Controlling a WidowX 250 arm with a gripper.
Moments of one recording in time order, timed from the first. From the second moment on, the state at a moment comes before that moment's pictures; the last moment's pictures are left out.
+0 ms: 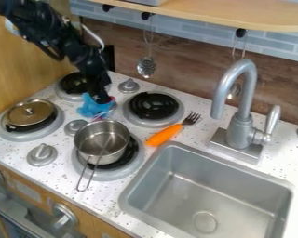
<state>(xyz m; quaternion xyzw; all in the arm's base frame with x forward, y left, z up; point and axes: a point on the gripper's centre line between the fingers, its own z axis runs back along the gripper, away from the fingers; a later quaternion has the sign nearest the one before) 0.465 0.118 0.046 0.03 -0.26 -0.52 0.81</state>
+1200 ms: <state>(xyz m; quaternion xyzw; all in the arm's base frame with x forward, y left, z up) 0.481 0.163 -0.003 0.03 -0.20 -0.48 0.85</state>
